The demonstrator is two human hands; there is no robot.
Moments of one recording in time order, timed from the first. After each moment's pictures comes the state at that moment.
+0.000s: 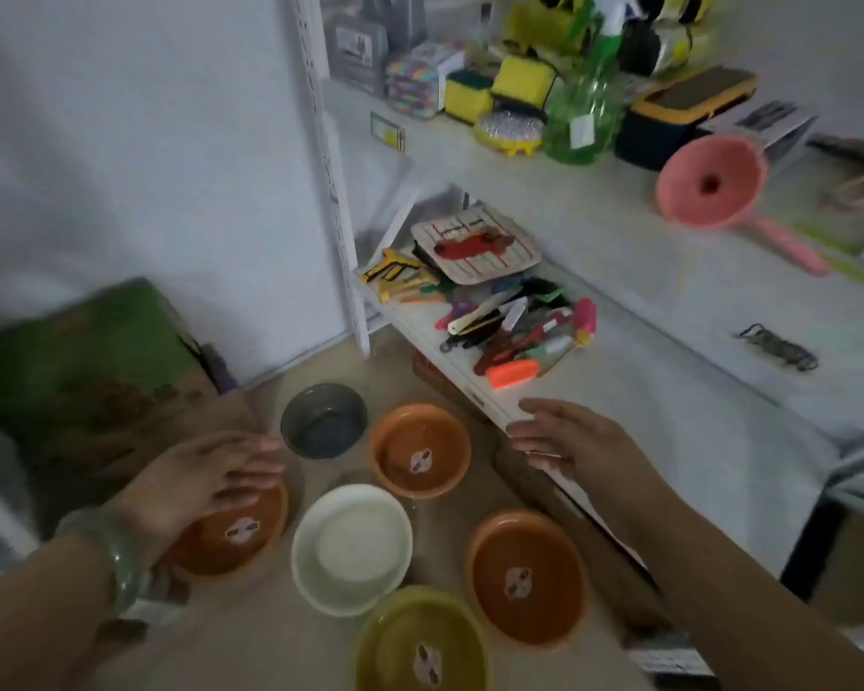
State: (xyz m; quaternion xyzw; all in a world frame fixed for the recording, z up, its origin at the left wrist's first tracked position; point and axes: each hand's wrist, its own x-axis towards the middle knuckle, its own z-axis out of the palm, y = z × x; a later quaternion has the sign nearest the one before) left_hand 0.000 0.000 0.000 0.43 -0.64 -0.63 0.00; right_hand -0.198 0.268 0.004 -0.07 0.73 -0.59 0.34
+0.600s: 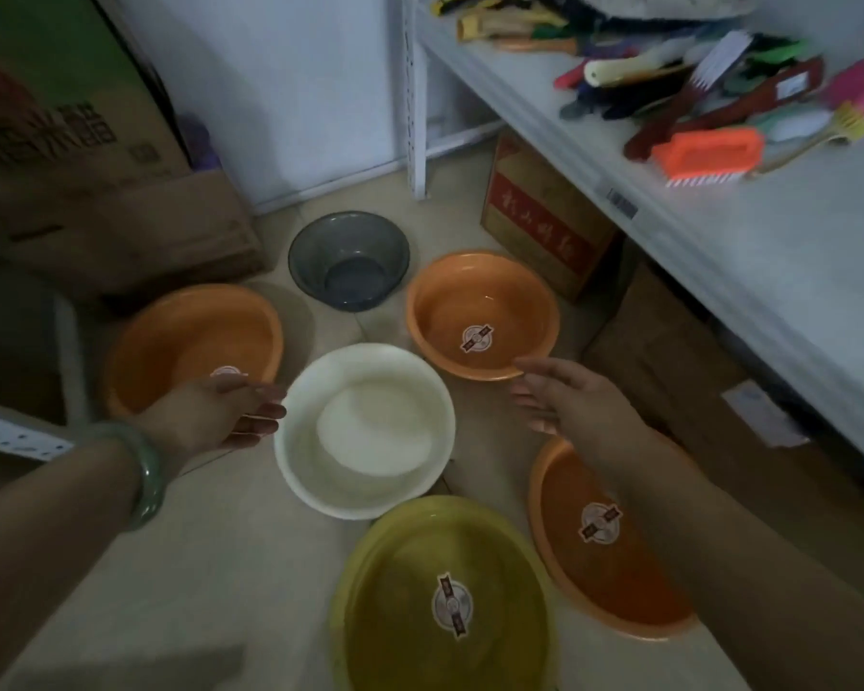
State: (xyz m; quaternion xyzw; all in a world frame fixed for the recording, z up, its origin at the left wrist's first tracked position) left_hand 0.004 -0.032 -0.417 0.55 -0.60 -0.58 -0.03; right_hand -0.209 0.192 -0.426 -0.10 0.76 -0.50 0.40
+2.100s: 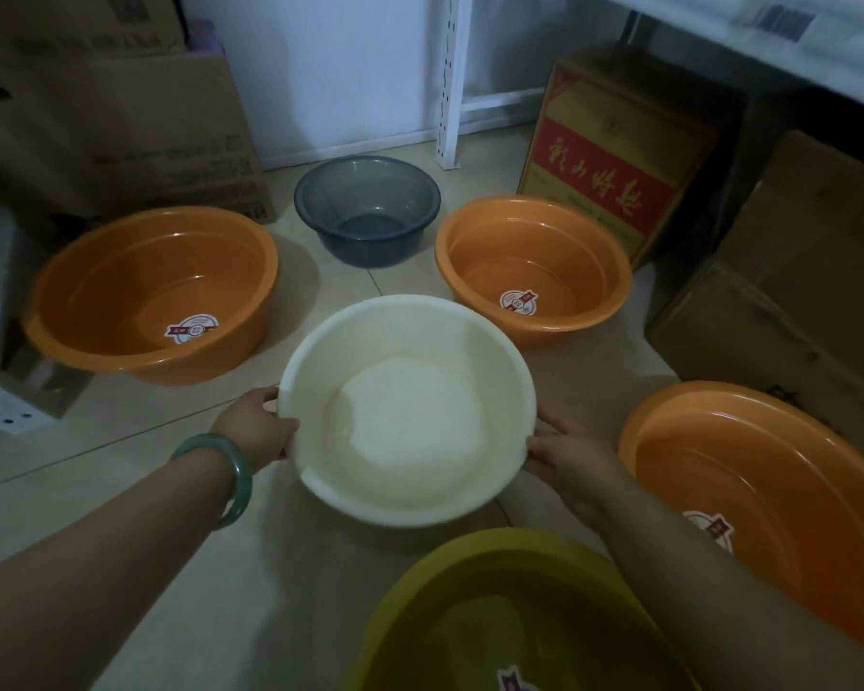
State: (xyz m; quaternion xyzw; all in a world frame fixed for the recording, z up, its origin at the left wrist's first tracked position) left_hand 0.030 -0.036 -0.694 0.60 -0.61 -0.51 0.02; right_hand -0.177 0.187 -0.709 0.01 0.68 -0.57 0.46
